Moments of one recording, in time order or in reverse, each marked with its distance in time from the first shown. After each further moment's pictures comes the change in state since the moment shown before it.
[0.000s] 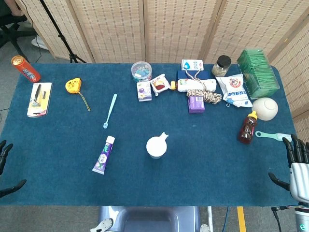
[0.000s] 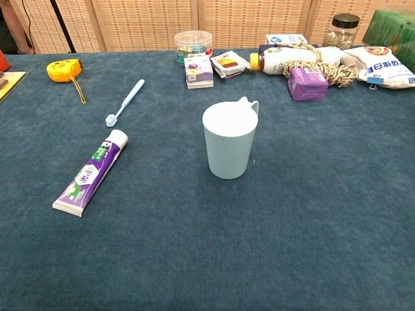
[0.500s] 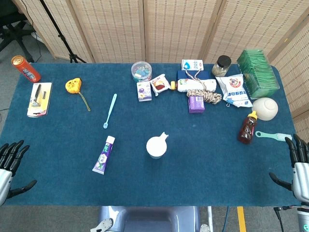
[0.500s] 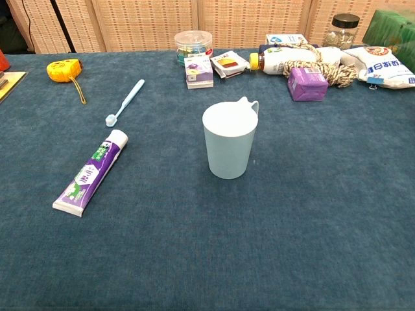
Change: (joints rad) left arm -0.052 -0.033 0.012 0.131 0.175 0.021 -0.080; right arm -0.003 0.022 0.008 -0.016 0.016 -0.005 0.064
